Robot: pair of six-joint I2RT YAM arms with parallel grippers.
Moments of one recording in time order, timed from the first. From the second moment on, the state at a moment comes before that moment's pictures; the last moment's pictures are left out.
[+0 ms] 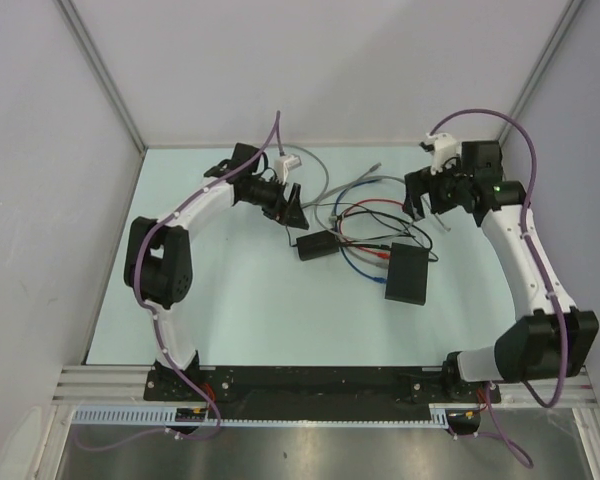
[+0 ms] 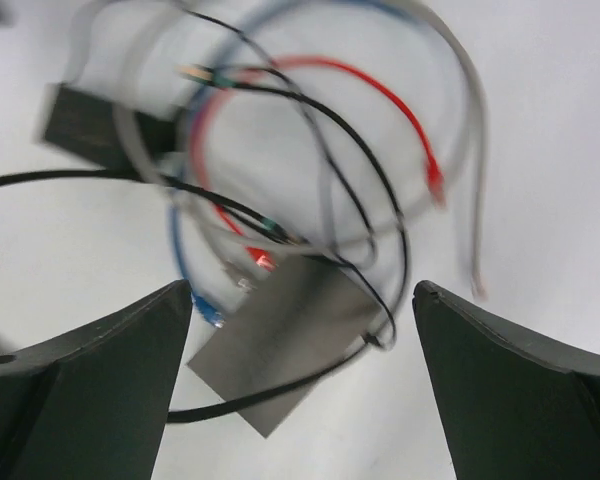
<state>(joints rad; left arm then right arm) -0.33 1.91 1.53 -0.59 0.82 0.13 0.06 1.41 1.37 -0.72 -0.31 -0.21</state>
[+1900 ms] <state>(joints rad) -0.28 1.81 1.35 -0.54 0.80 0.12 0.40 1.60 0.94 0.16 -0.09 -1.25</state>
